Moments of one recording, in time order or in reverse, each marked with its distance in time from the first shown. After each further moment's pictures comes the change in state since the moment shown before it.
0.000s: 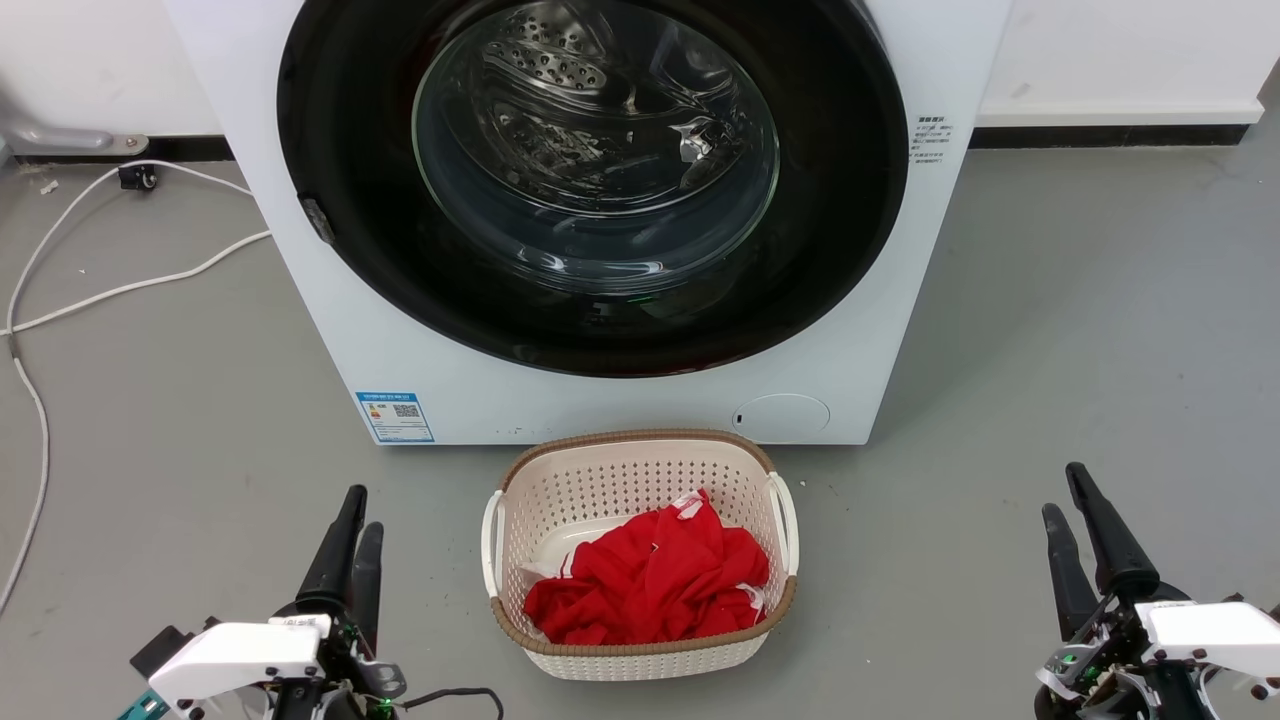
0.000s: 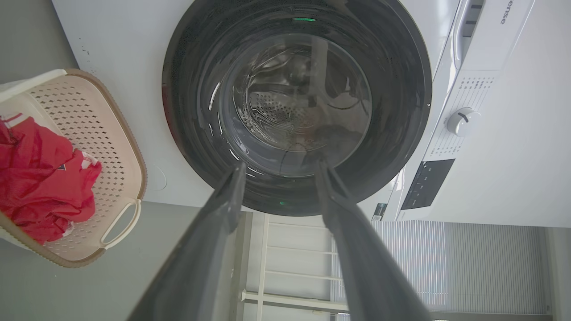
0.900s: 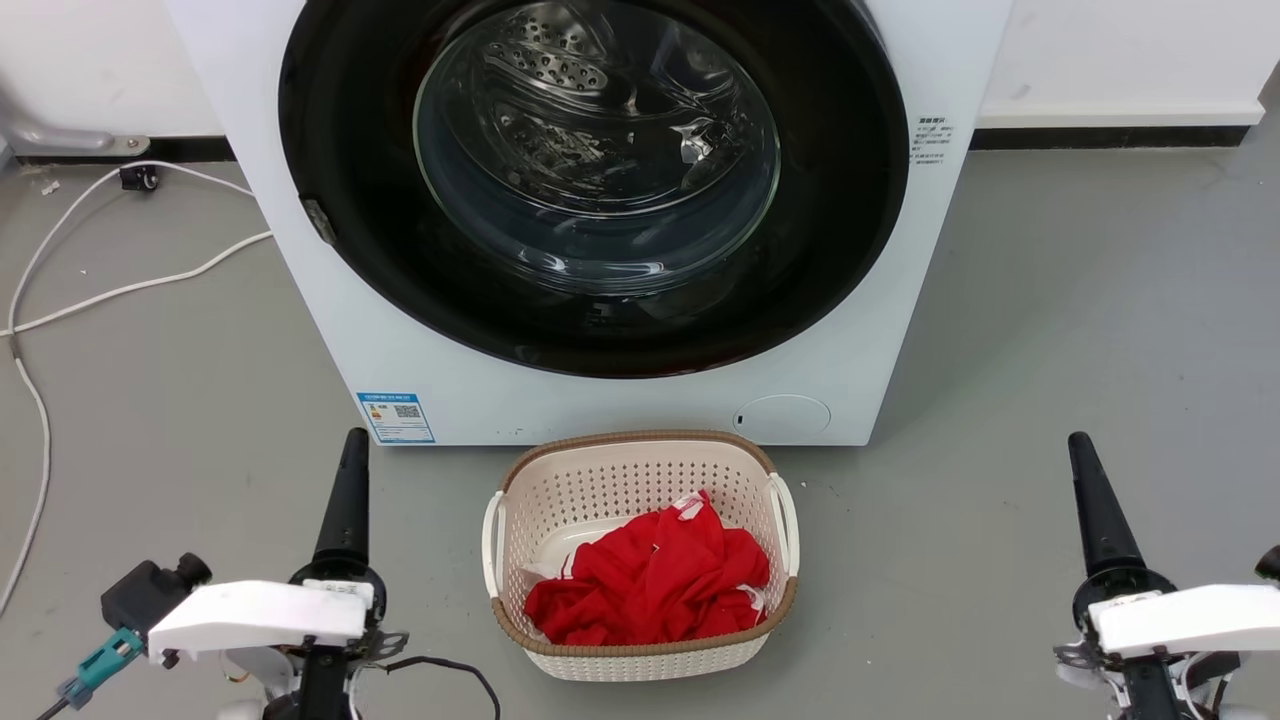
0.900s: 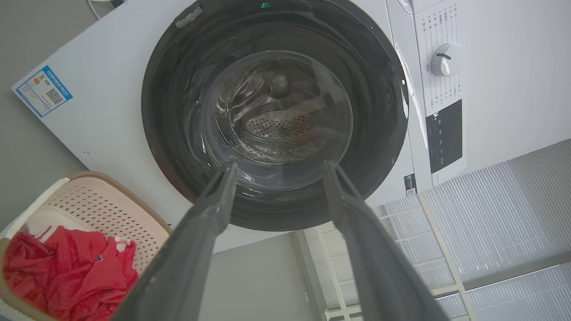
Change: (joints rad) left arm -0.009 -0.001 -0.037 -0.141 0.389 0.014 -0.118; right arm 0.035 0.002 0.022 -0.160 -0.519 0.000 -0.116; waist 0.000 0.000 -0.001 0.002
